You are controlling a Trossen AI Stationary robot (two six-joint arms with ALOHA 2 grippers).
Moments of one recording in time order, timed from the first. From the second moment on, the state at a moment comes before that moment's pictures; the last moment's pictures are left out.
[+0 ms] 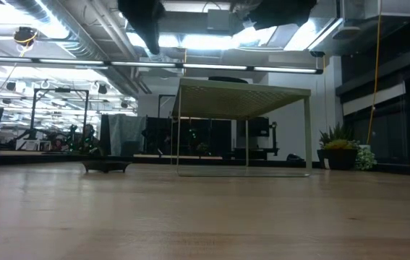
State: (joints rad) left arm -0.13 1.62 1.58 -1.22 -0.35 -0.11; right arm 0.15 1.21 1.06 -0.33 0.55 0.06
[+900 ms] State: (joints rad) left arm -0.14 1.40 0.92 -0.79 -0.14 -0.03; right arm 0.15 1.21 1.06 -0.33 0.55 0.11
